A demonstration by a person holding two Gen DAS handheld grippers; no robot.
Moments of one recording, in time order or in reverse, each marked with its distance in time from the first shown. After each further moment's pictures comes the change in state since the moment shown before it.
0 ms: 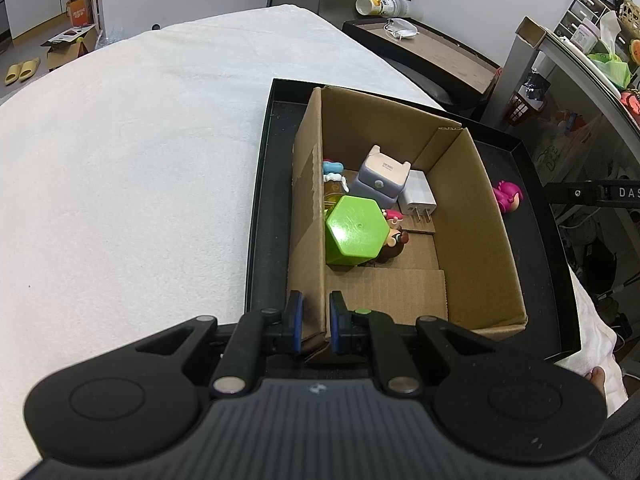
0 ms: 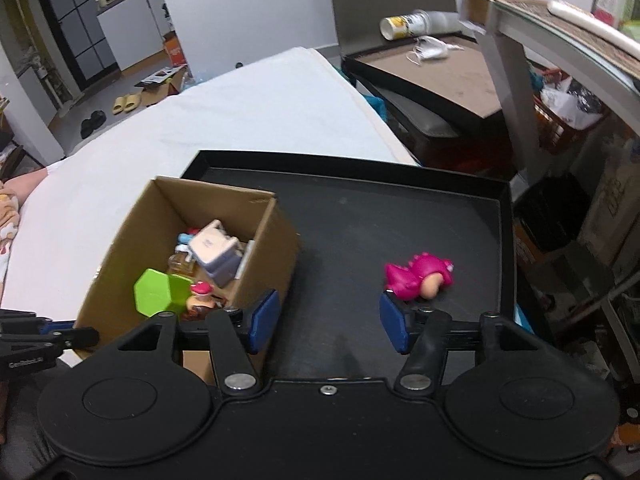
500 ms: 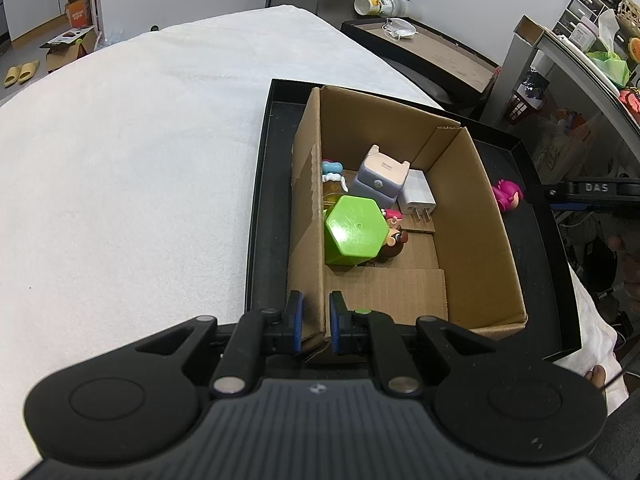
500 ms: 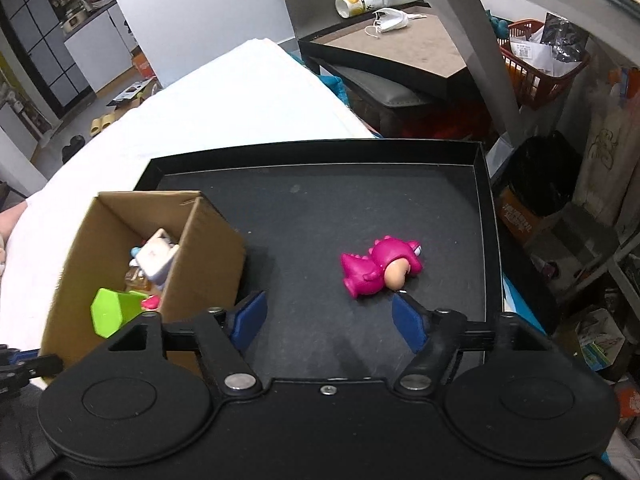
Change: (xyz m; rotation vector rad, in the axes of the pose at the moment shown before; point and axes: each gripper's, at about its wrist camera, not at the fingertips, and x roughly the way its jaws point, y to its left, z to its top) left arm 0.001 0.000 0.000 0.004 0.000 0.002; right arm 0.036 -0.045 -0.005 0.117 0.020 -0.001
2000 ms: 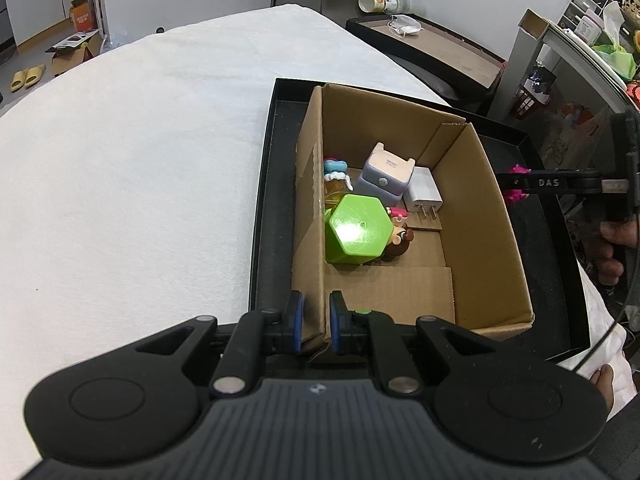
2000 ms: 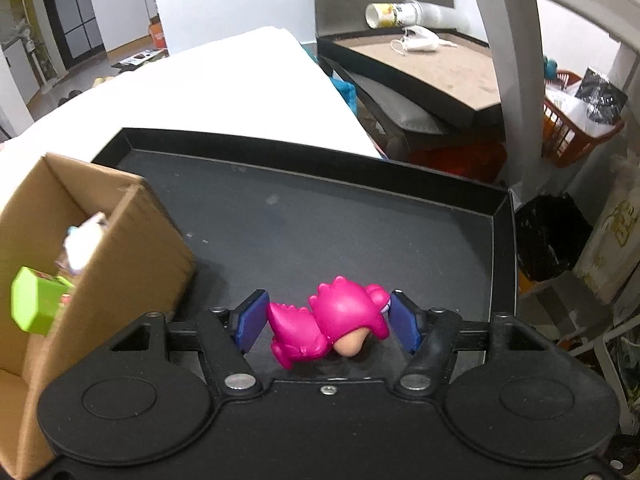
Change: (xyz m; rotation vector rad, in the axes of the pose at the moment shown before) left arm 0.000 -0.006 0.000 0.013 0.003 0.039; right arm 0.050 0.002 0.008 -0.216 -0.051 -0.063
